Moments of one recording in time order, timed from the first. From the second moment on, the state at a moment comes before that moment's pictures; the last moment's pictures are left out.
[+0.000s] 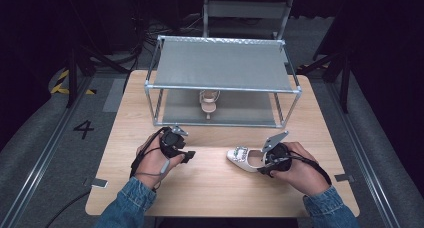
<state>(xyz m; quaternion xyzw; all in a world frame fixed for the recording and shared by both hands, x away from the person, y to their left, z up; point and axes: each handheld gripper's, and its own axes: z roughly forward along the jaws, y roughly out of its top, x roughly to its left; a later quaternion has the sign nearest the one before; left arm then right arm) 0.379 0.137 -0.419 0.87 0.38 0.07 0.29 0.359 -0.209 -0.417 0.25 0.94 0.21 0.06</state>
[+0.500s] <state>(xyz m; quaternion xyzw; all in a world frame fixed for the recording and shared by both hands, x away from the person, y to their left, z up) 0.377 0.142 -0.419 0.87 0.39 0.06 0.29 0.357 -0.202 -0.409 0.24 0.95 0.22 0.06</state>
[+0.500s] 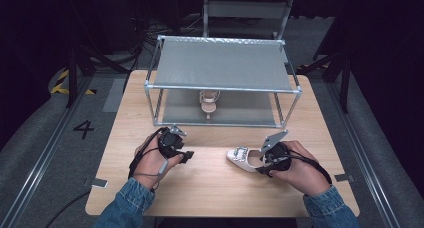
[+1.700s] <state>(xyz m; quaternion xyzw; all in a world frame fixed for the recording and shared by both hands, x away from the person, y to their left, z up) 0.374 0.166 -0.417 0.86 0.42 0.07 0.30 0.384 -0.170 -0.402 0.30 0.92 0.23 0.08</state>
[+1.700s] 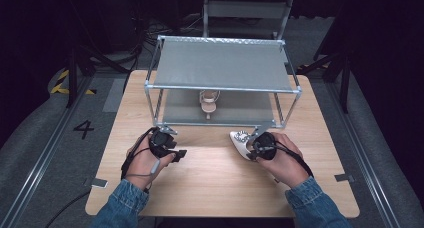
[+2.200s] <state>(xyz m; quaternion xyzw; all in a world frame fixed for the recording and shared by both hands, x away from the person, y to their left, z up) 0.362 0.194 -0.417 0.84 0.45 0.08 0.30 0.453 -0.128 -0.397 0.33 0.91 0.24 0.11</state>
